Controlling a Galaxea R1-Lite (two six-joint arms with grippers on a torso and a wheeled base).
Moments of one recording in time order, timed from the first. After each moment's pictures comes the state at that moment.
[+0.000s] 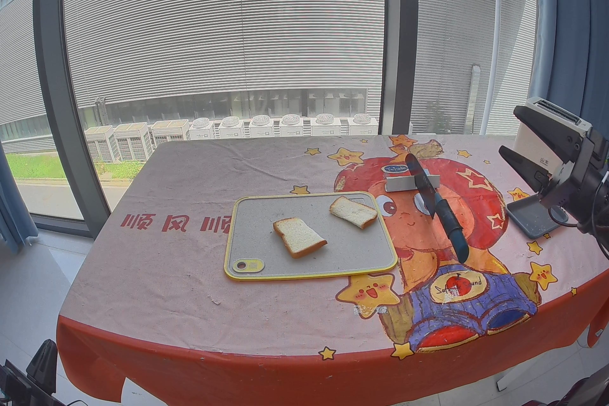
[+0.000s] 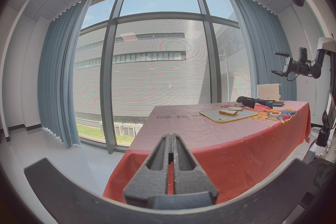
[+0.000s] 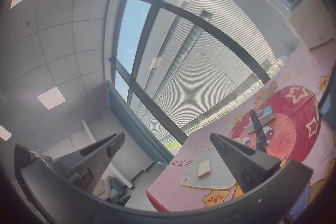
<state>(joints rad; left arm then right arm) 0.00 0.02 -0.02 0.00 -0.03 0.02 0.24 1.36 -0.41 -1.16 0.48 0.94</state>
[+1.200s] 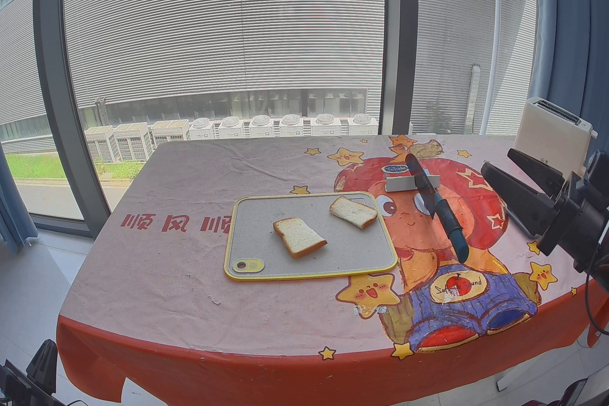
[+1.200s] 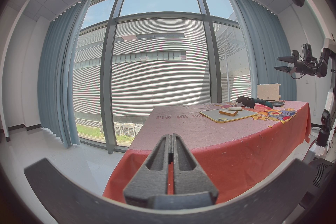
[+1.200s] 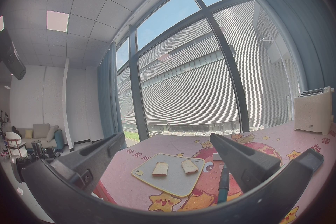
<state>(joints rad) 0.00 0.02 -0.02 0.00 -0.03 0.02 0.58 1.24 -0.38 -0.98 0.05 0.21</state>
